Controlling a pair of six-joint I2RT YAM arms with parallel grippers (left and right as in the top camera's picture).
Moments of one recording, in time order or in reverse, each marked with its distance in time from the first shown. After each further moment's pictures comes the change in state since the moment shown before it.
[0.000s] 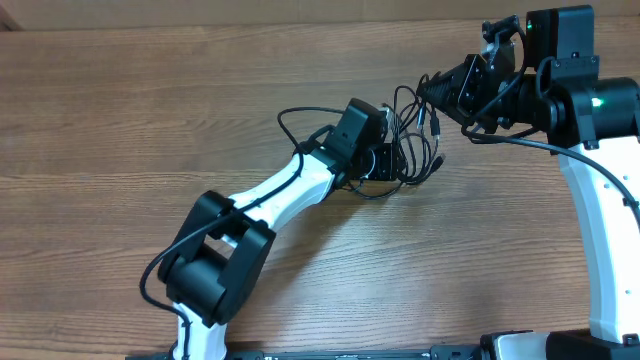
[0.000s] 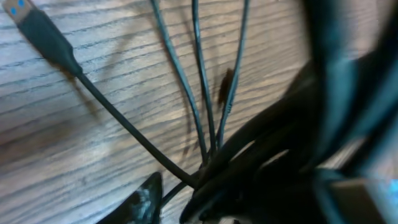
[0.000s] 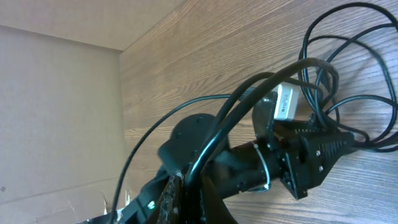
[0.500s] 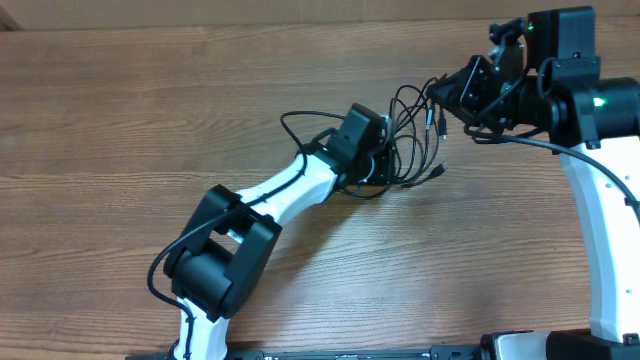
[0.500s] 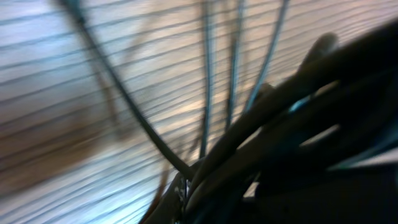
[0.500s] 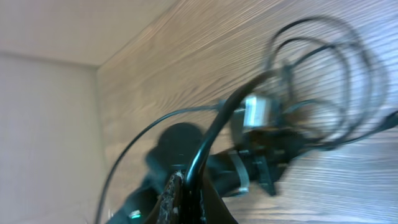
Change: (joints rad) left arm 0.017 0.027 0.000 -0.055 -0.022 0.032; right arm -0.026 0.000 0.000 -0.027 0.102 -0.001
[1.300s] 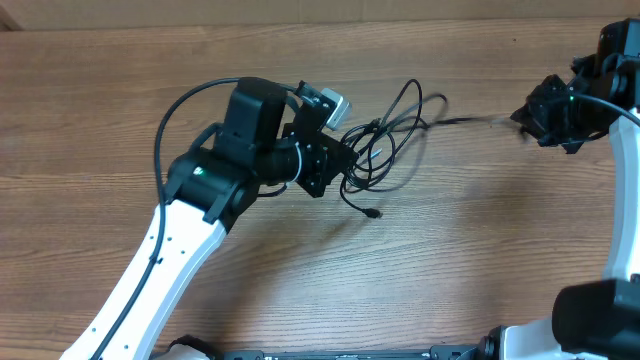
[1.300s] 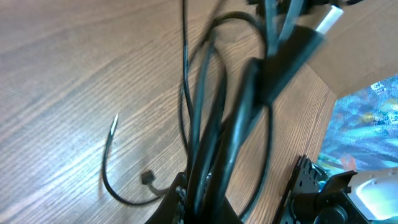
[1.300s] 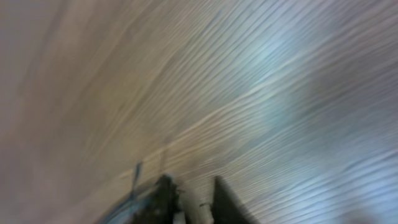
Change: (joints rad) left arm 0.177 -0.666 0.000 -0.441 0.254 0.477; right arm -0.303 0.131 0.000 -0.200 0.226 -0.122
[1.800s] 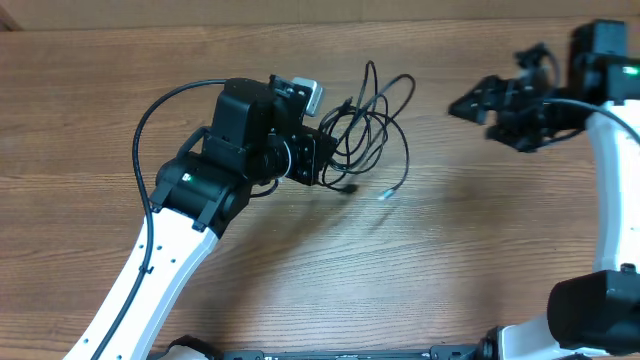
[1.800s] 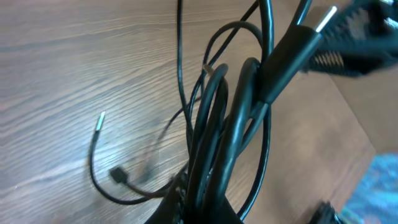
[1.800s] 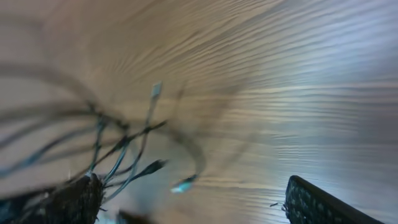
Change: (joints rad) left arm 0.016 -0.028 0.000 -0.007 -0.213 -0.200; right arm 0.113 0.026 0.000 -0.049 -0.349 -0.356
